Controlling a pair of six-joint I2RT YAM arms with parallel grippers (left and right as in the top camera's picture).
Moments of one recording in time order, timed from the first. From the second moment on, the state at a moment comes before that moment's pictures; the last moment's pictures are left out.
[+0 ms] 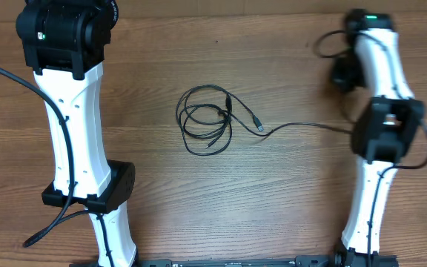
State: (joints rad) left arm -0.18 2.12 3.00 -1.33 -0.64 -0.20; right arm -0.15 2.56 2.41 -1.49 0.16 0.41
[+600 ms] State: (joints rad) left arm -0.18 2.12 3.00 -1.33 -0.46 -0.29; right arm -0.62 2.56 2.41 -1.44 0.11 0.33
